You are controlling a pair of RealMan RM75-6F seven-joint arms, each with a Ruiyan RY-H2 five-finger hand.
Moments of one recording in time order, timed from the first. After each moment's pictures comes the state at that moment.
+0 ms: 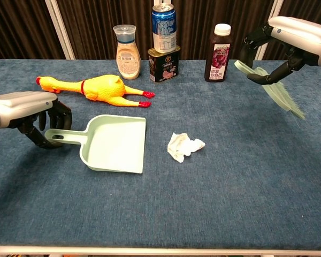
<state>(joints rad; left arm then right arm) -0.61 -1.53 -0.09 -1.49 1.06 0.92 0.33 0.65 -1.44 0.16 -1.41 -1.42 1.08 0.03</state>
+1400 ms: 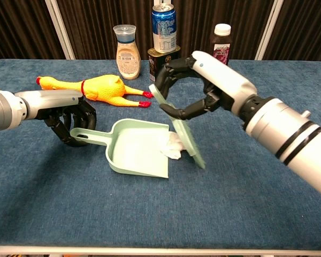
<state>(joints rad) -0.76 -1.49 -0.12 -1.56 0.86 0.74 0.28 0.66 -1.86 0.15 -1.29 -1.52 1.18 0.30</state>
